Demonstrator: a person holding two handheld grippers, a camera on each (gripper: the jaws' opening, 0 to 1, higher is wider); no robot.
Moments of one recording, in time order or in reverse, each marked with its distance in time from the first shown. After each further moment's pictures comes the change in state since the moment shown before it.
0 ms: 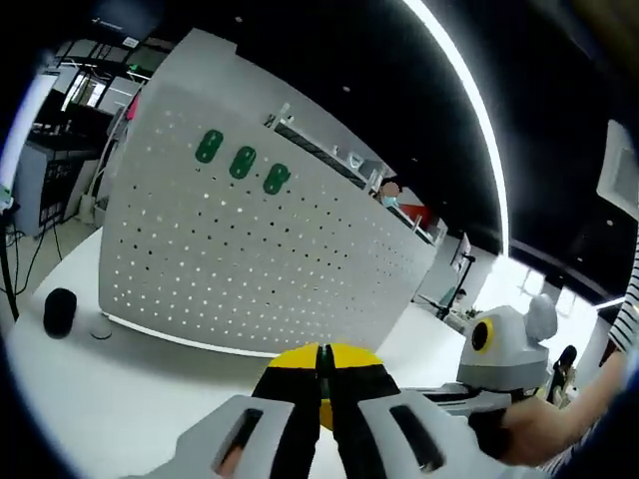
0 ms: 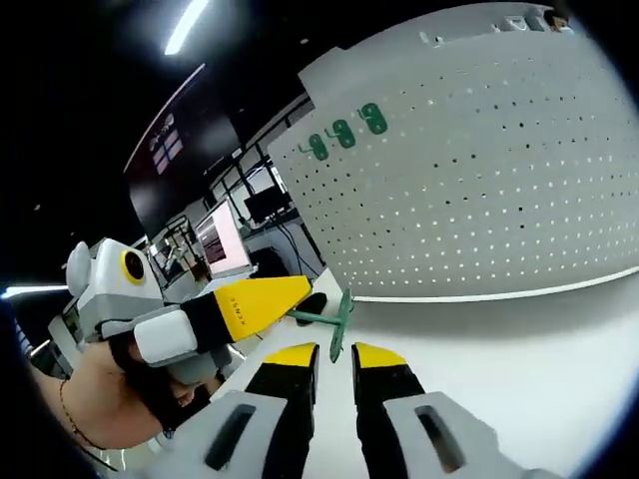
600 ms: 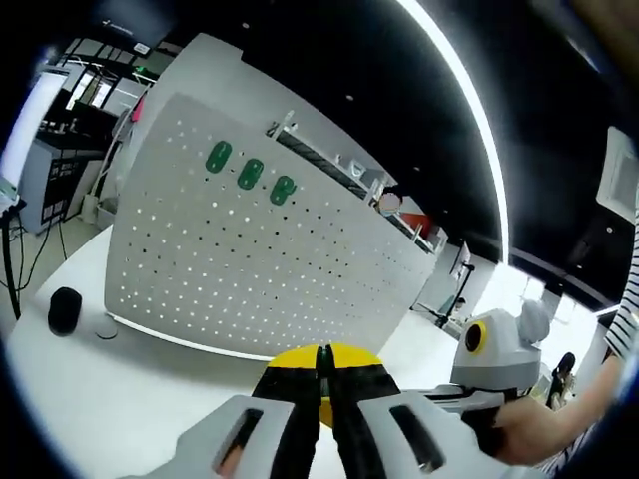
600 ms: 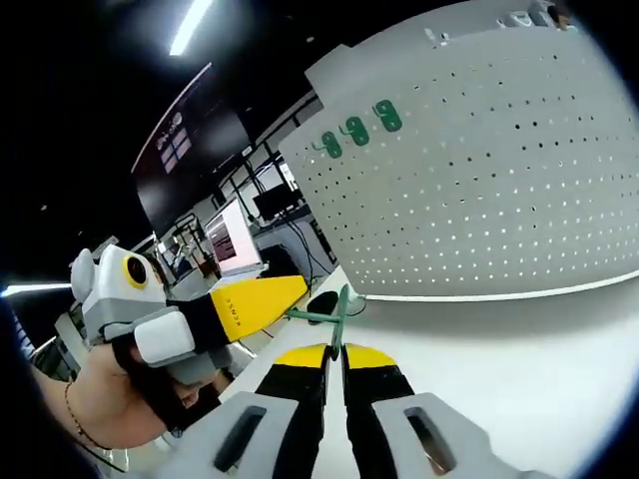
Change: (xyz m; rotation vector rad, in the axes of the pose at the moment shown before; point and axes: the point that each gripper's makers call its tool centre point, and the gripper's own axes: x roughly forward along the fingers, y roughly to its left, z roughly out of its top) left arm -0.011 0.001 0.005 -0.024 -0.026 0.000; right arm 0.003 0.013 0.000 -0.013 0.008 0.037
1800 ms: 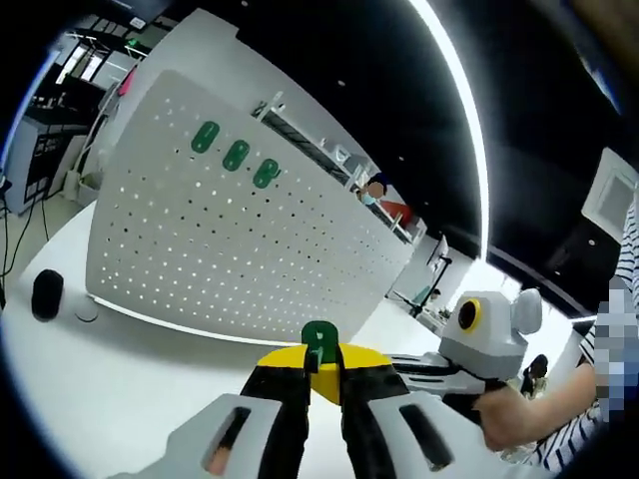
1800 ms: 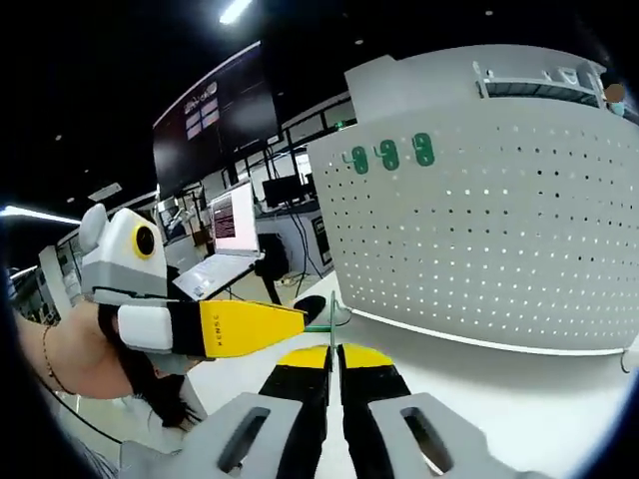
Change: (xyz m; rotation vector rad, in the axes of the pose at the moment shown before) left arm -0.009 -0.013 -0.007 -0.067 0.093 -0.107; right arm -0.006 0.003 0.017 -0.262 -0.011 -0.020
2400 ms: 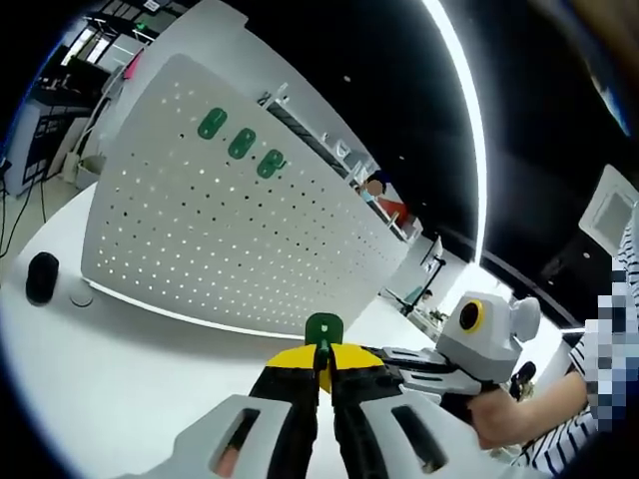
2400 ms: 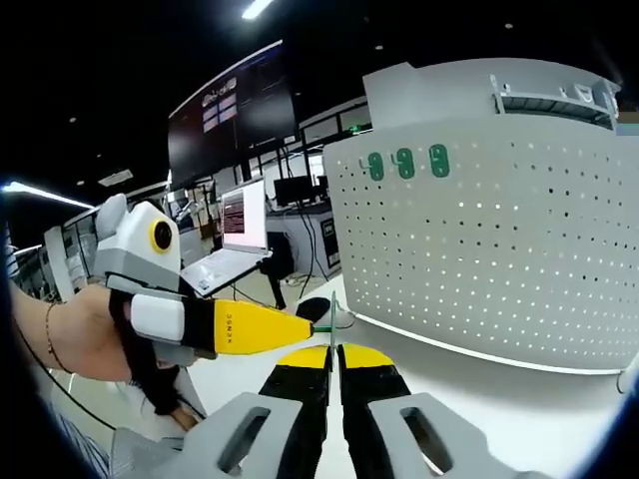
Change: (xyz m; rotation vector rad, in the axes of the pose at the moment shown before) left arm -0.003 0.001 -0.004 -0.045 0.030 -0.021; right arm -0.002 0.005 0.002 -0.053 -0.010 0.025
